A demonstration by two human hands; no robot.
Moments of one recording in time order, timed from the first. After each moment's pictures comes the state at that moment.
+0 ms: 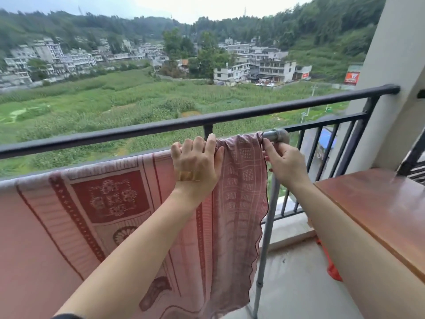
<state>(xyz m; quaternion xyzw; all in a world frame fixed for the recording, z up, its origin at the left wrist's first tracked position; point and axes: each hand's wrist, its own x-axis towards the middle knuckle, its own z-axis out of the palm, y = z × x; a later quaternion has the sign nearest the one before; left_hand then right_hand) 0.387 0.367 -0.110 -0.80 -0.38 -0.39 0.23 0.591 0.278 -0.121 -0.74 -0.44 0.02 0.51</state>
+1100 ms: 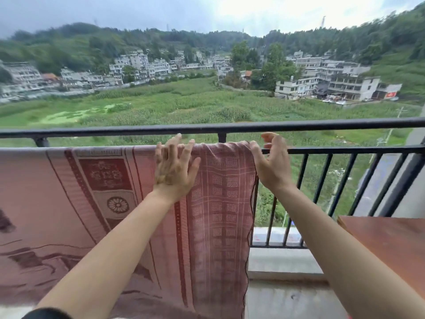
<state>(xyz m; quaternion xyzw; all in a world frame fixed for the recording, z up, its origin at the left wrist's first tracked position) 0.425 0.330 -0.124 -0.77 -0.47 -0.38 0.21 0.675 0.277 -0.106 -0.59 -0.58 0.02 0.56</state>
